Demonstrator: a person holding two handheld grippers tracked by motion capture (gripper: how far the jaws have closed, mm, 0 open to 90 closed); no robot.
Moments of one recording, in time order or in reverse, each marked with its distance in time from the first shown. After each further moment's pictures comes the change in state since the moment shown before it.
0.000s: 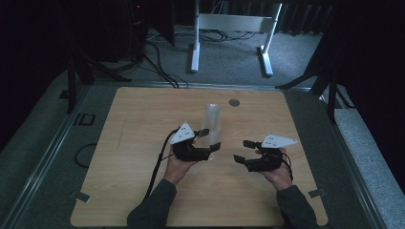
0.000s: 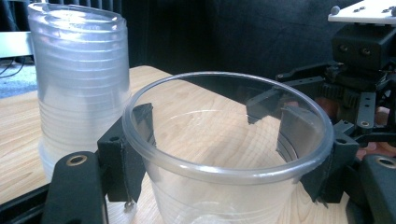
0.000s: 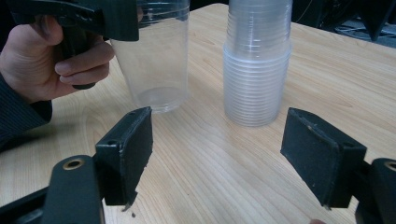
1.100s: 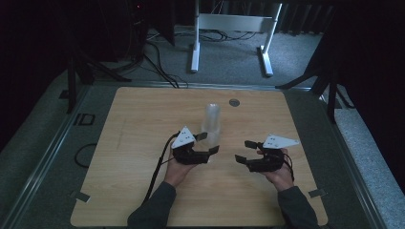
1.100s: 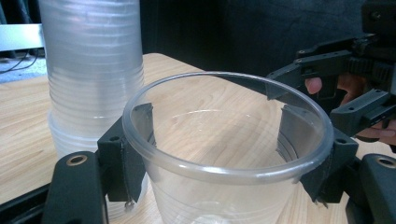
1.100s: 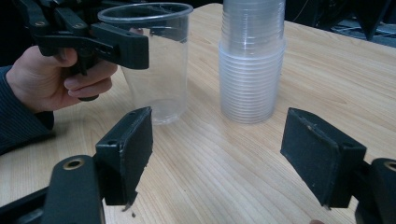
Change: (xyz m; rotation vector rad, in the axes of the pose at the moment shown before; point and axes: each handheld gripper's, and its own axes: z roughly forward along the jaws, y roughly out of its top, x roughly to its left) left arm 0.003 -0.021 0.005 0.027 0.048 0.001; right arm -0.002 -0.003 -0.004 -0.005 -0.013 0.007
